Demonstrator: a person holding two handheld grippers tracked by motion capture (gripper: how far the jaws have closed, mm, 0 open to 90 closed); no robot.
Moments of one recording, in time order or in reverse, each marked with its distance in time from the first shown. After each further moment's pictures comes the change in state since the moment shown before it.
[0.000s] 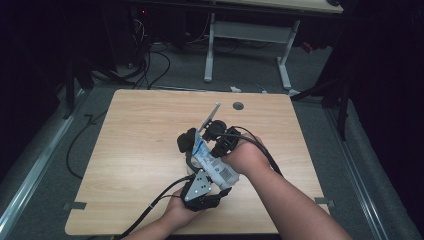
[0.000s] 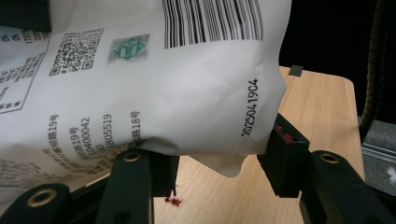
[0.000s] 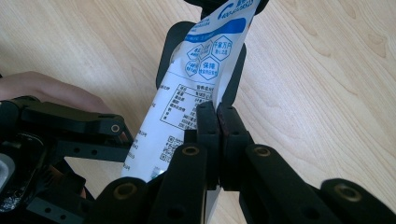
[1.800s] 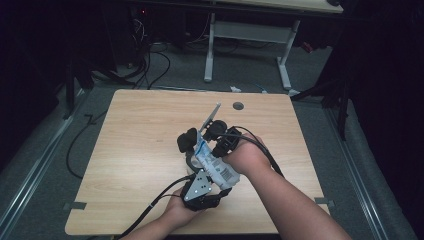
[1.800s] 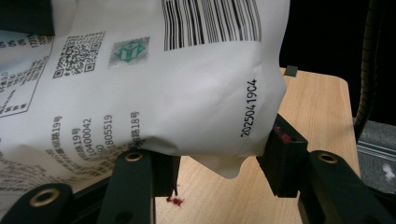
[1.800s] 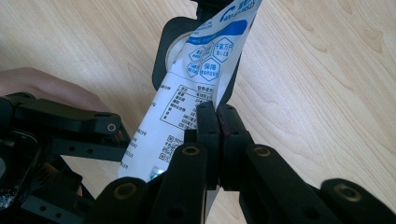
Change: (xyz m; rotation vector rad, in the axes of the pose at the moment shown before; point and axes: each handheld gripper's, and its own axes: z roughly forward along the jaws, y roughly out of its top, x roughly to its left) left arm 0.001 0.002 0.000 -0.005 -0.022 0.013; right arm -0.001 -0.001 -0.001 0.010 -0.010 0.007
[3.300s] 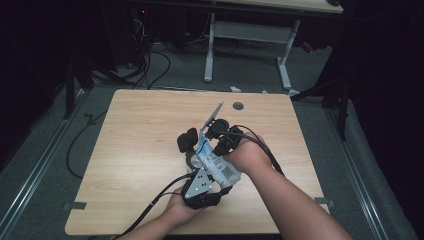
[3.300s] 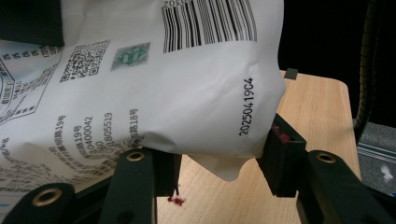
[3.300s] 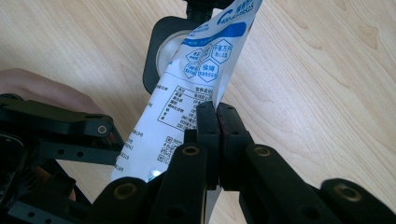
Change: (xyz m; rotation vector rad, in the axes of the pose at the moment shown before) left arm 0.003 0.004 0.003 -0.003 -0.004 -0.005; right arm -0.007 -0.002 0.002 -0.004 -0.002 0.022
